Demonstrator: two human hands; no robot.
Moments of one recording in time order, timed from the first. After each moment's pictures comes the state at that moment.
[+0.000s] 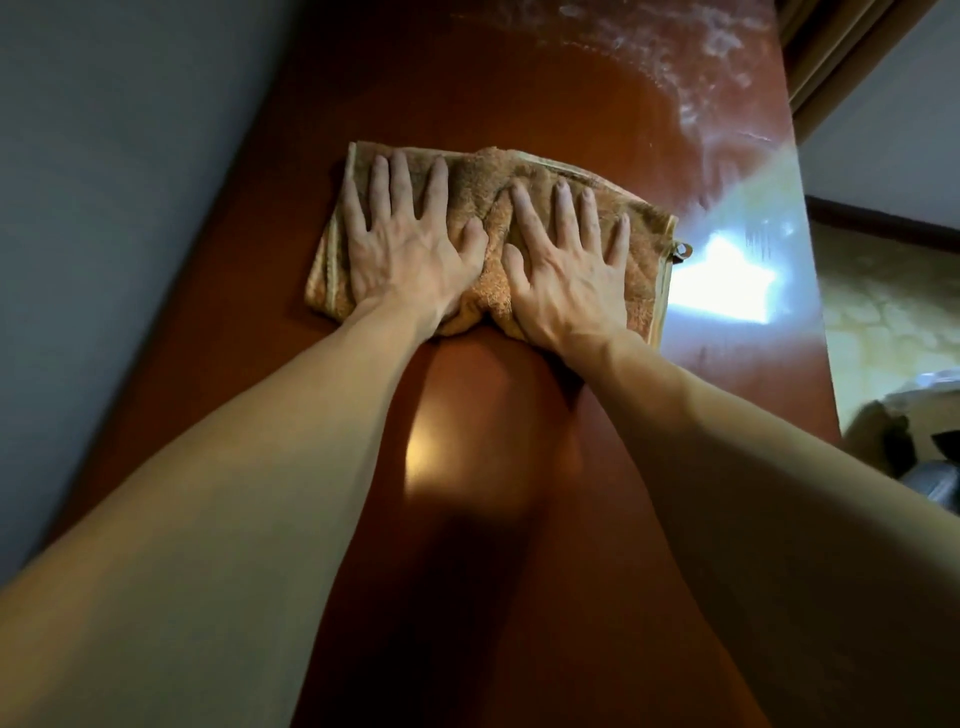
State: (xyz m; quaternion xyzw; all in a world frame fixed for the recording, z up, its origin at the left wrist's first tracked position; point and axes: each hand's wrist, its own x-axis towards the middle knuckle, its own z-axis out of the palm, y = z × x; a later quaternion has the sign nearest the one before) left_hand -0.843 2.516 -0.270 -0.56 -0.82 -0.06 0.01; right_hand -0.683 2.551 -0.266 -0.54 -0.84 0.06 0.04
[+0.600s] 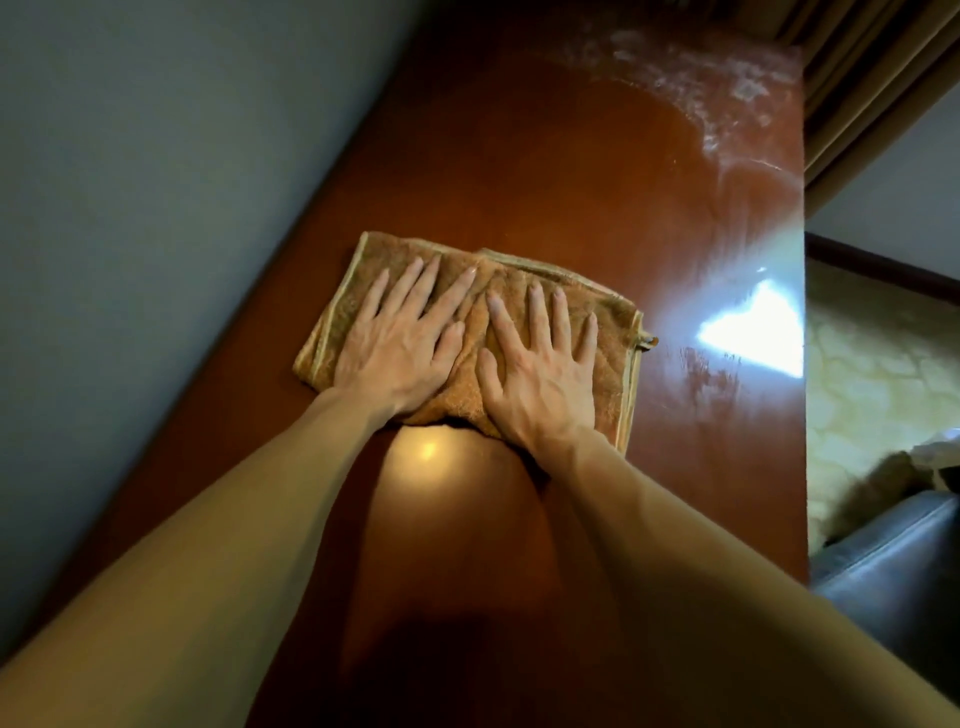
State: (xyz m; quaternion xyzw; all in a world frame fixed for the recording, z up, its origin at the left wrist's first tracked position) left_hand -0.832 2.323 -0.267 -0.64 -0.76 -0.09 -0.03; right_hand -0.654 2.379 -0.262 -0.46 -0.88 0.09 0.02
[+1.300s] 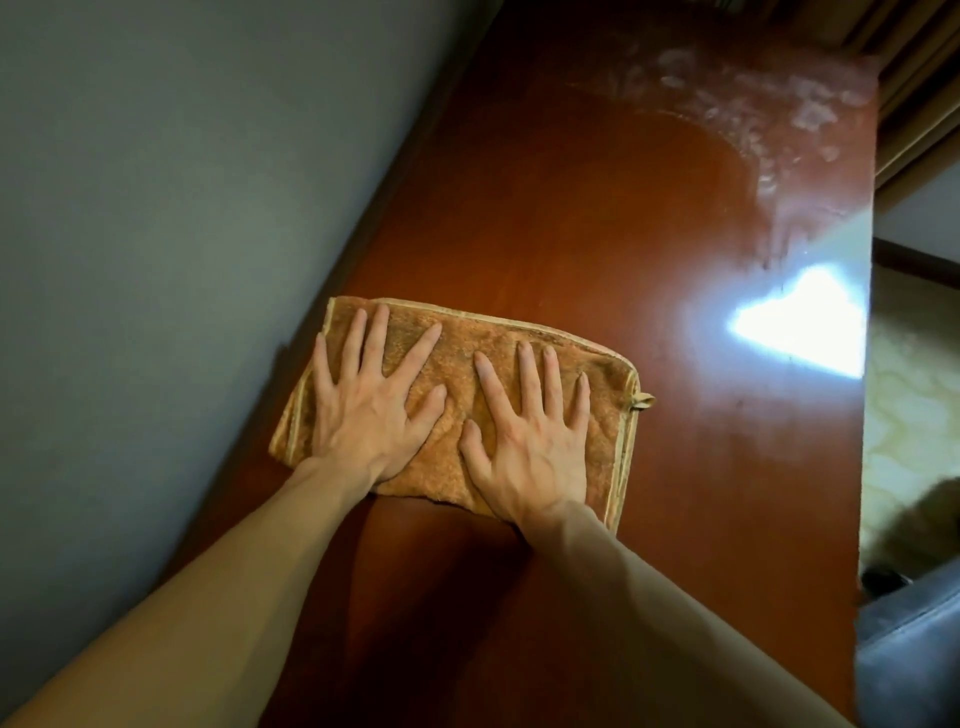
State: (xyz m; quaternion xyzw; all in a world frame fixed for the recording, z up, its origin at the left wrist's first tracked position) left_hand -0.885 2.315 -0.255 -0.55 -0.84 -0.03 -0.04; right_hand -0.701 2.379 -0.254 -0.45 -0.88 0.12 0.03
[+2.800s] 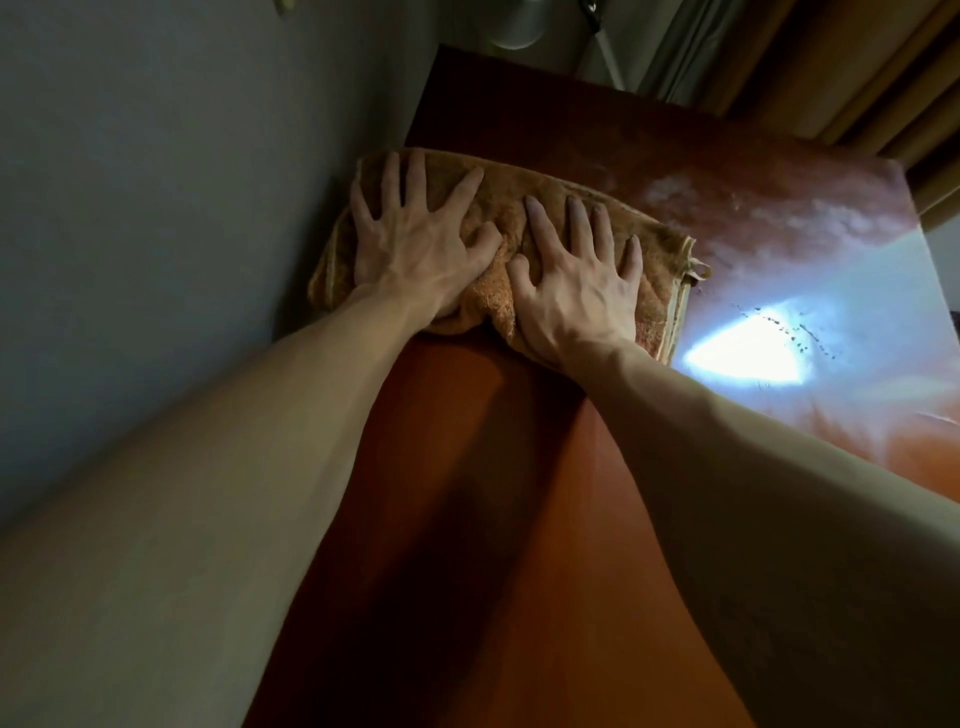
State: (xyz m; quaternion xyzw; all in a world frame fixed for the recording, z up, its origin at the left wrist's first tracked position) left_hand -1.035 2.818 -0.259 -0.60 -0.80 -0.05 -0.03; right_hand -0.869 2.833 -0.257 -0.57 -0.81 0.11 0.07
